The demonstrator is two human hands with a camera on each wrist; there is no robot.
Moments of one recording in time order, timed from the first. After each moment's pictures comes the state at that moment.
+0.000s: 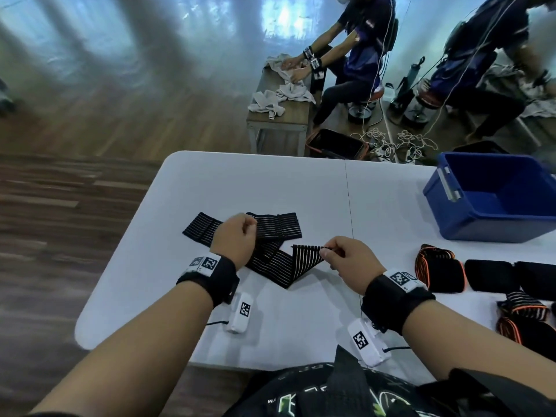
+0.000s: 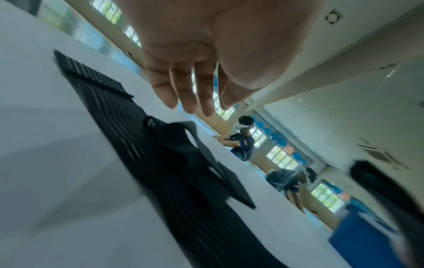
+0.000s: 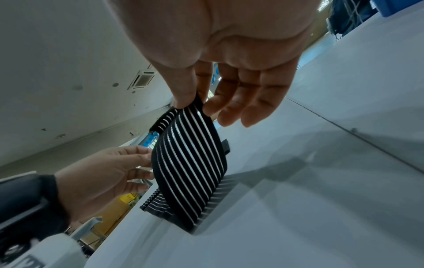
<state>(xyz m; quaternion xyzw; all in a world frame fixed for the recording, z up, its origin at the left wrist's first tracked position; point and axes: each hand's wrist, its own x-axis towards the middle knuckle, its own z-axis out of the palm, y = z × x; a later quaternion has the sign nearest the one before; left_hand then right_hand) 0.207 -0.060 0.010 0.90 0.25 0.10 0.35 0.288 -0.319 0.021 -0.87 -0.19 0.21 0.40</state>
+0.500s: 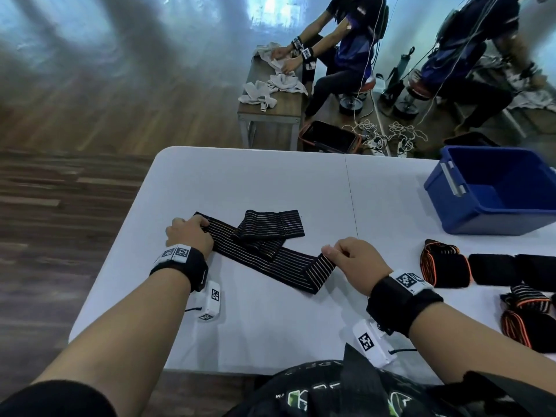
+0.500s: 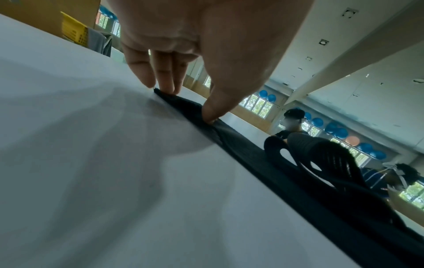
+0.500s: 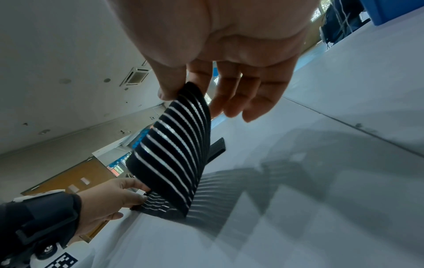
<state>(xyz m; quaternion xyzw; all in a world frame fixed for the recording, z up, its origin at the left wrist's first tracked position) 0.202 0.037 -0.024 0.88 0.43 -0.04 0.19 0.284 -0.309 0.023 -0.90 -0.19 0.19 0.34</state>
